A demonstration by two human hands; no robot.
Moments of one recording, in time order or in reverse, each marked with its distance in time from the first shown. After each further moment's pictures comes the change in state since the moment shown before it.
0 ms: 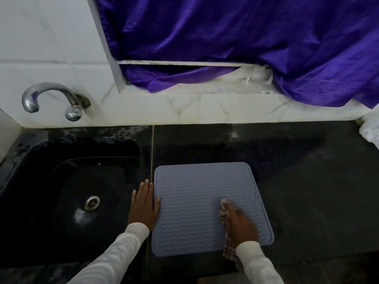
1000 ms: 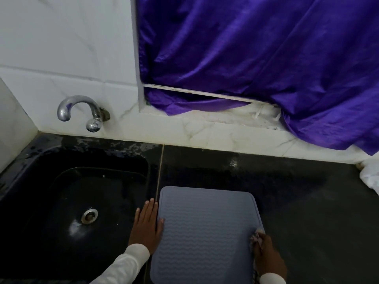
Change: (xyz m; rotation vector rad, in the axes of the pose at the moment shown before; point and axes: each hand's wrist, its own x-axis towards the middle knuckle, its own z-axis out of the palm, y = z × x) left_hand -0.002 0.002 -0.006 -0.107 0.010 -0.002; right_hand 0.008 0.031 -0.049 0.301 0.069 0.451
